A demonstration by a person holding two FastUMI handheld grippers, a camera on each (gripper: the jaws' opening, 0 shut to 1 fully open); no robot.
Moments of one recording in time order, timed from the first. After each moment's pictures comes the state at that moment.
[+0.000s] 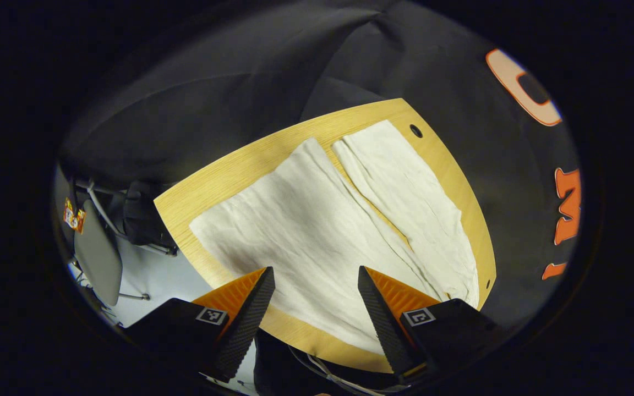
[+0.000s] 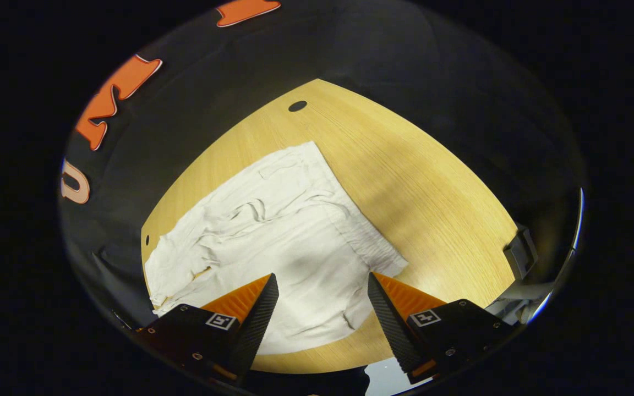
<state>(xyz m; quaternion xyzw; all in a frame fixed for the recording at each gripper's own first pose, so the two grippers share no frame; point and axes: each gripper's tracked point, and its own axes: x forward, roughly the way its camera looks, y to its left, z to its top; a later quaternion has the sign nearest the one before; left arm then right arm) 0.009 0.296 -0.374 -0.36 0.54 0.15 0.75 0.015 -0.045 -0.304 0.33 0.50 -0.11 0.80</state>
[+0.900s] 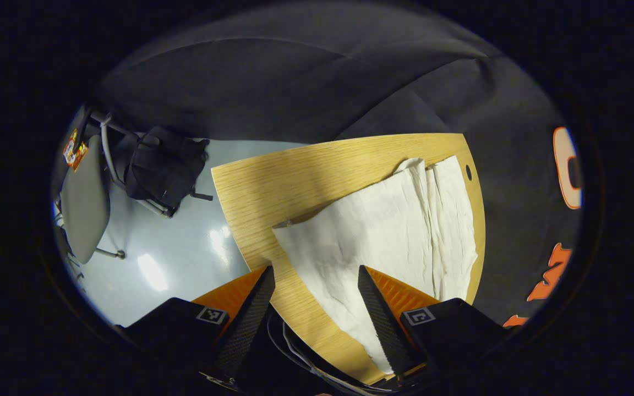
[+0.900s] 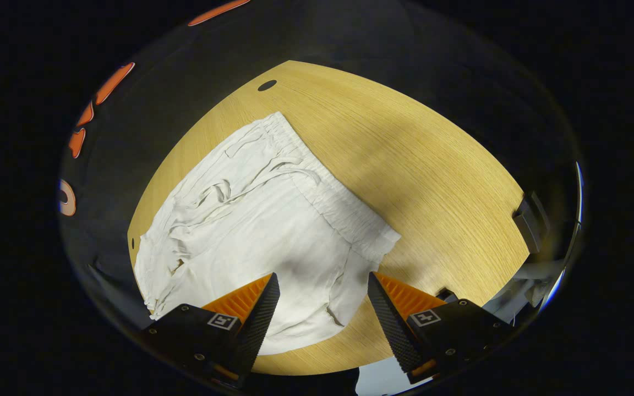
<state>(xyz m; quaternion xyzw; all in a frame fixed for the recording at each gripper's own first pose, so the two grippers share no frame) -0.020 0.372 -0.435 -0.48 0.50 0.21 0.69 -0.001 -0.032 -0.349 0.34 0.52 -0.14 0.77</state>
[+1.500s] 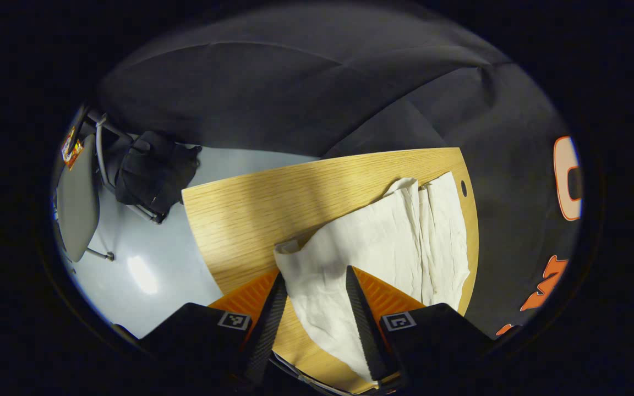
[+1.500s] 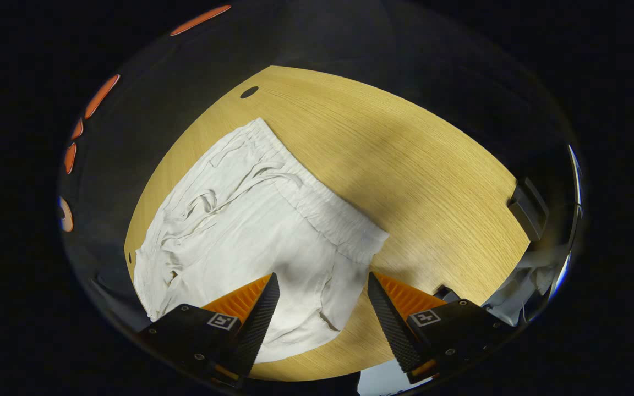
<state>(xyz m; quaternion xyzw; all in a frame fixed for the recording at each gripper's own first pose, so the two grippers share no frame) 0.017 0.378 -0.440 -0.47 0.48 0.21 0.71 -0.003 -0.045 -0.361 0.37 0.51 -0.18 0.76</state>
